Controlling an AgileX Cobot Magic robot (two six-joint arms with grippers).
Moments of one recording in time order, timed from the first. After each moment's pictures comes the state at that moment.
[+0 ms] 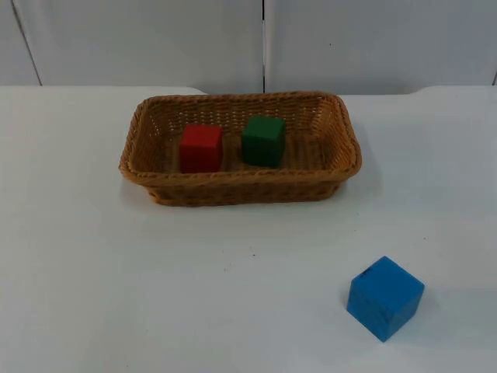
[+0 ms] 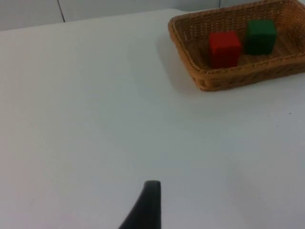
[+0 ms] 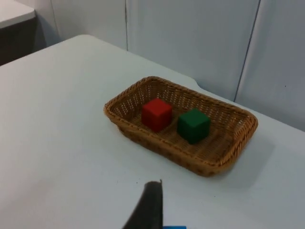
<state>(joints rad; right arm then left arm) 0.54 0.44 -0.60 0.18 0.59 -0.26 -0.15 0.00 -0.50 -0.06 1.08 0.05</state>
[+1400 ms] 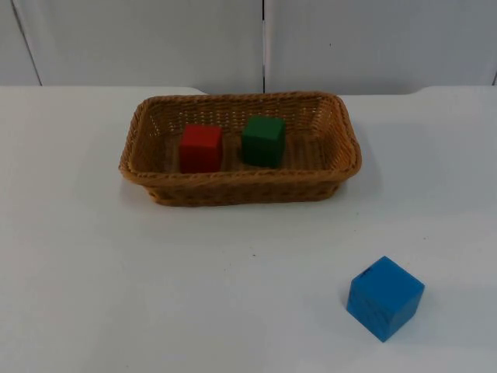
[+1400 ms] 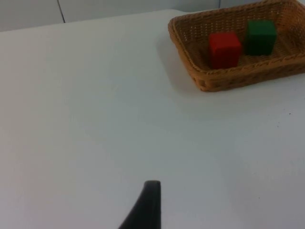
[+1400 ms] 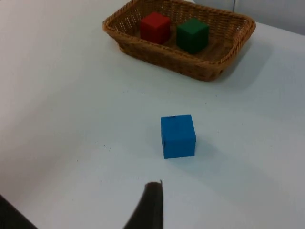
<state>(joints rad) 0.54 0.00 -0.52 0.08 1.08 -0.08 -0.15 0.00 -0.50 -0.06 1.08 0.05</state>
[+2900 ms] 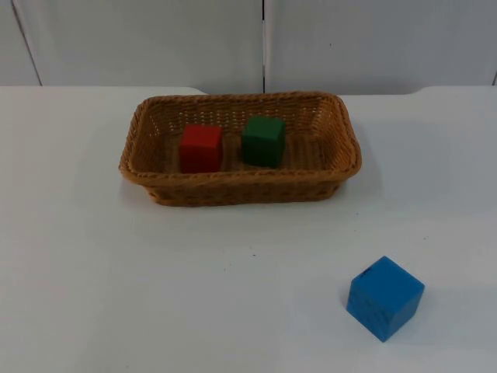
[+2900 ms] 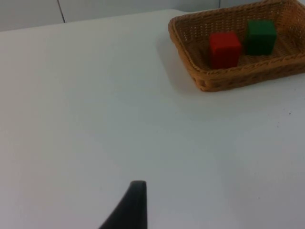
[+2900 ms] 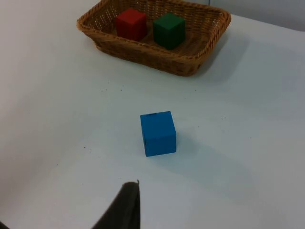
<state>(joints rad) 0.54 0.00 -0.52 0.00 1.08 -0.01 -0.15 0.00 -0.50 -0.06 1.08 0.05</state>
